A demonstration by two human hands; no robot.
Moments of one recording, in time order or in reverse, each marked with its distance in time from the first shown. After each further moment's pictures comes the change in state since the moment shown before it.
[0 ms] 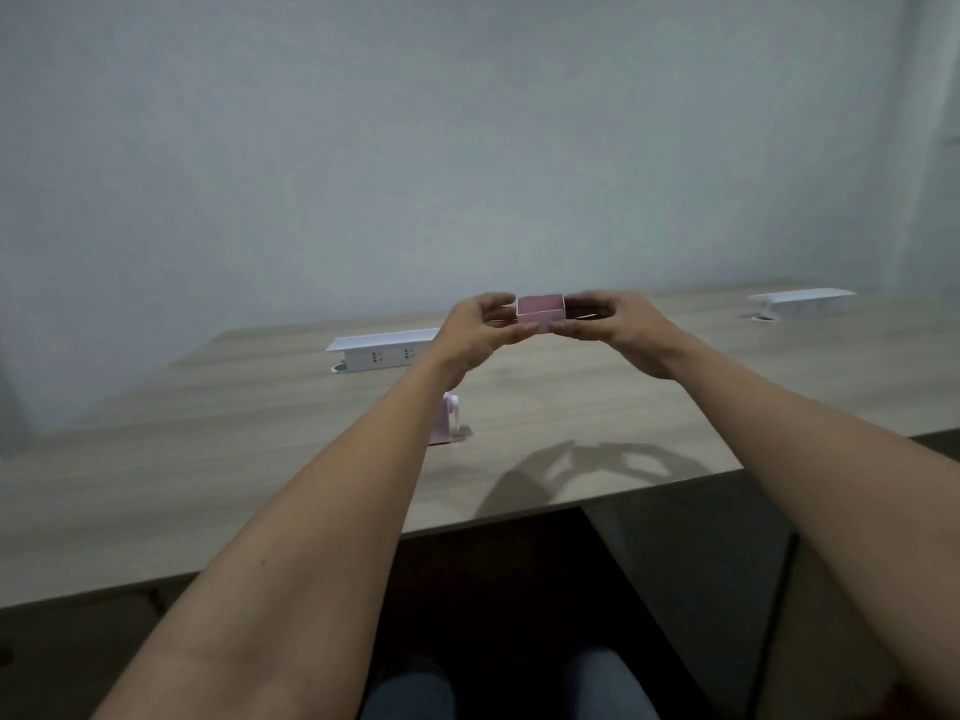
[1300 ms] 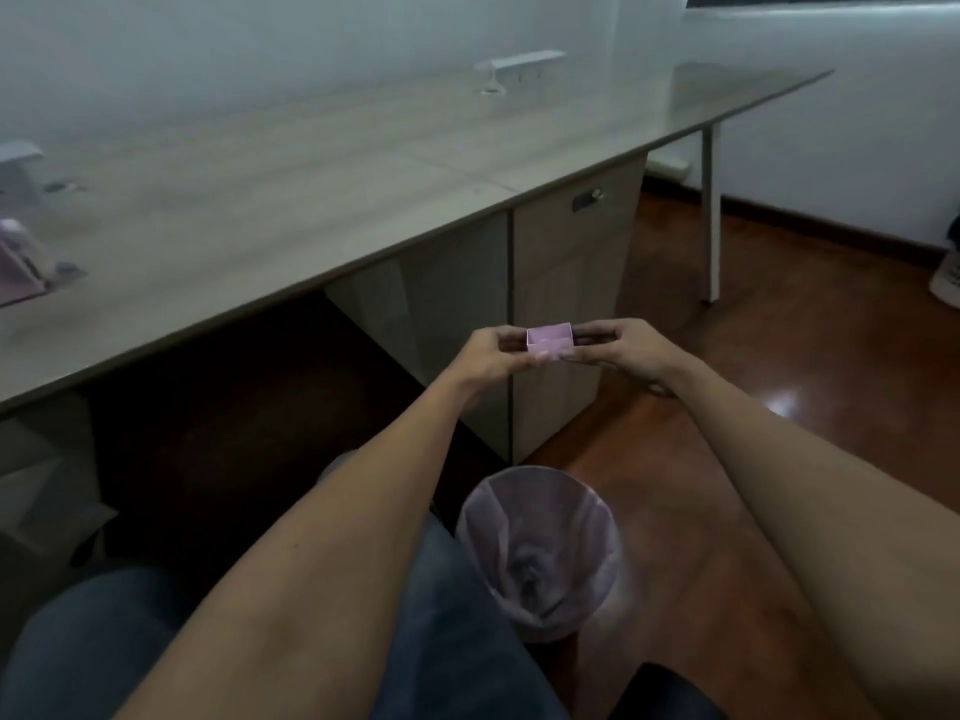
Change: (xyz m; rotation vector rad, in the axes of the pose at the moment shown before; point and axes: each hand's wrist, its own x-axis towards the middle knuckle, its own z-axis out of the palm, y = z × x) left_hand -0.126 -0.141 0.395 -0.137 -0.613 -0.286; right_hand -0.370 0.212 -0.156 0.045 0.412 0.688
